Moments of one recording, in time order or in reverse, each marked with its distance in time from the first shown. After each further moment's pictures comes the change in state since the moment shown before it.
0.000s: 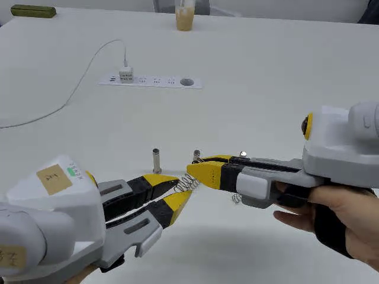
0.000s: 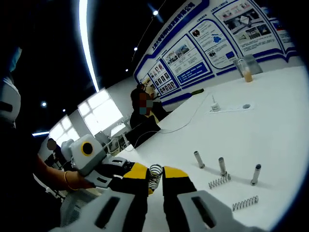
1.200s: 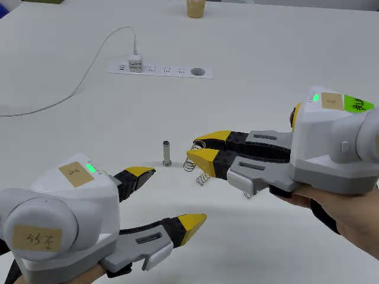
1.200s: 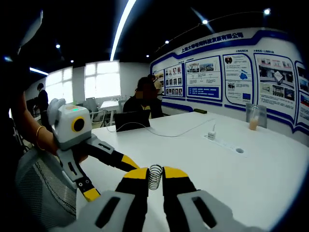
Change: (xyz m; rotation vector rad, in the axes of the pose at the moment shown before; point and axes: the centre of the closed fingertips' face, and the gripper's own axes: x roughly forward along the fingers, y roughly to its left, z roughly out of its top) left arm -0.003 0.020 -0.037 -0.036 0.132 0.096; right arm 0.028 -0.019 0.009 -0.489 0.032 -0.079
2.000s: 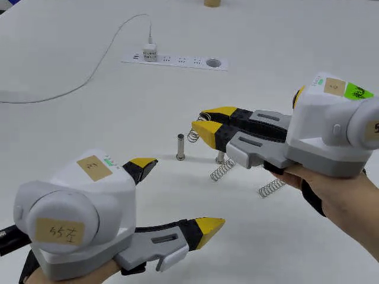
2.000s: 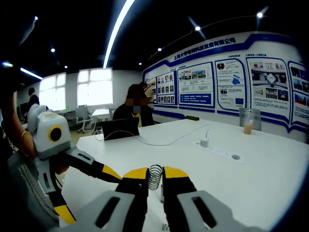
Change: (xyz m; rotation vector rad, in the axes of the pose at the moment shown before) left arm 0.003 0.007 -0.009 -0.033 0.021 0.022; right arm 0.035 -0.033 0.005 0.020 -0.079 -0.079
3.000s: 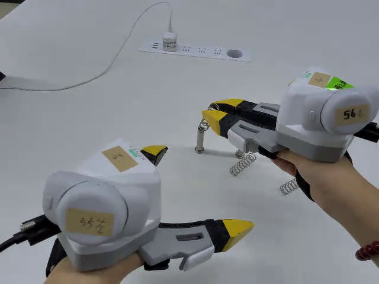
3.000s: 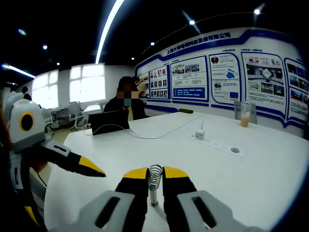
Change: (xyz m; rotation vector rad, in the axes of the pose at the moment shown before) left arm 0.001 0.003 0.000 -0.023 -0.006 0.018; right arm 0.037 -0.018 -0.026 0.014 0.053 -0.061
